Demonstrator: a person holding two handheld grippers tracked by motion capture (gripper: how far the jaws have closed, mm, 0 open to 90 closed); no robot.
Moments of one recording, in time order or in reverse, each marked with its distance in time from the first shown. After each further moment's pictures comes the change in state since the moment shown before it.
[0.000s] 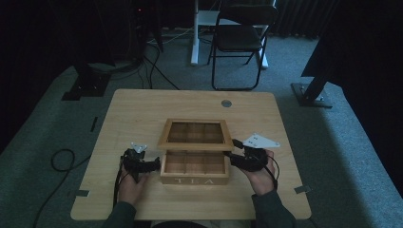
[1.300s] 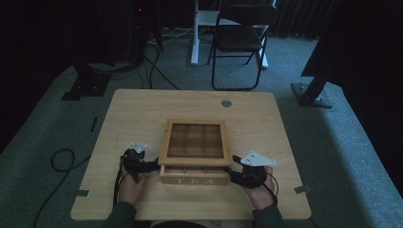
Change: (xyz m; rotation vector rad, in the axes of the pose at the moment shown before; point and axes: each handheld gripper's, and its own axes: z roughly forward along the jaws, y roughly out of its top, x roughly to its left) left arm 0.000 0.000 0.000 0.004 0.000 0.004; right arm 0.015 -0.051 -0.001 0.066 -0.009 -0.023
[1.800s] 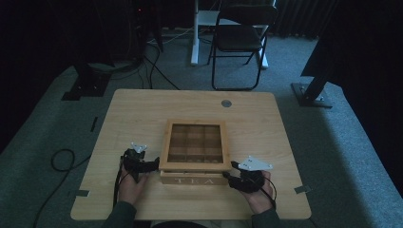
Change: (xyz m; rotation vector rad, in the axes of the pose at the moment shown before) left arm 0.000 0.000 0.000 -0.002 0.000 -0.002; right arm 0.006 -0.016 0.007 0.051 0.008 0.007
